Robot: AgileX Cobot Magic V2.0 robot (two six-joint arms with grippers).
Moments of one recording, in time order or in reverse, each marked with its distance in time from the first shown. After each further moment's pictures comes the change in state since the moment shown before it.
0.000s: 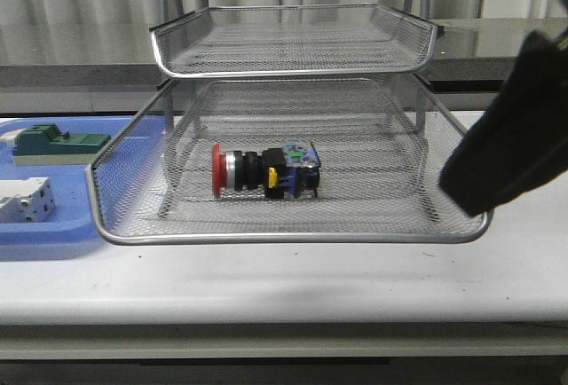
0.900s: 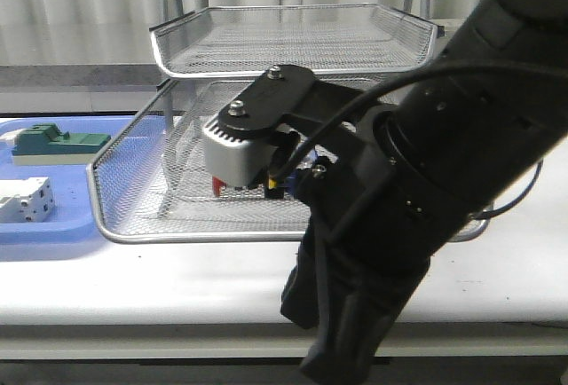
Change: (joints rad) left arm 0.000 0.000 0.000 0.000 0.000 0.000; right arm 0.307 0.404 -0.002 -0.134 -0.570 -0.031
